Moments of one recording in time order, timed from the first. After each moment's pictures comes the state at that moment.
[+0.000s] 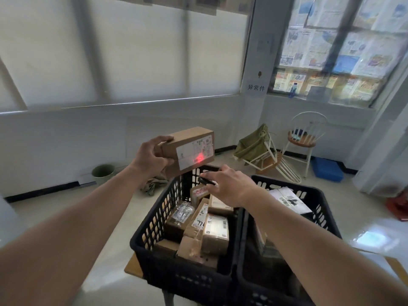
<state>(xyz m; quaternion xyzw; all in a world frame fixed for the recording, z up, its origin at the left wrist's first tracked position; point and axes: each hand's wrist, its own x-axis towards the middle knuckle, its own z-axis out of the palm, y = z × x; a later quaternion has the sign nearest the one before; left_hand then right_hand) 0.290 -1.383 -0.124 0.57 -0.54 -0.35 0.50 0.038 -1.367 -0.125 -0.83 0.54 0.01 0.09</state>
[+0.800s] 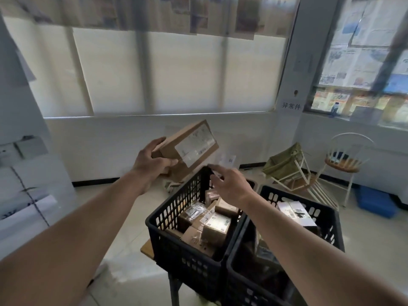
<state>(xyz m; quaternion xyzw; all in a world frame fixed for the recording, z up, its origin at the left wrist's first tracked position) 0.238 -1.255 -0.089 0.59 -0.39 -0.35 0.62 -0.002 -1.309 -0.108 -0.81 0.47 -0.24 0.27</state>
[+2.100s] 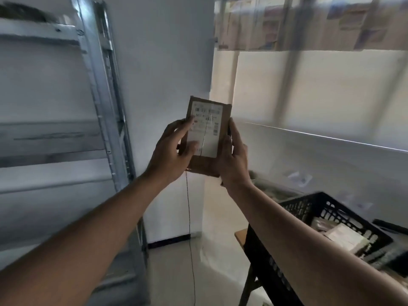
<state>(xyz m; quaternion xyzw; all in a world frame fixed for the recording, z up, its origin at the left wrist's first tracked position) 0.277 -0.943 -0.040 0.73 -0.43 0.20 0.49 0.194 -1.091 -0.050 -0.69 0.10 -0.41 0.59</state>
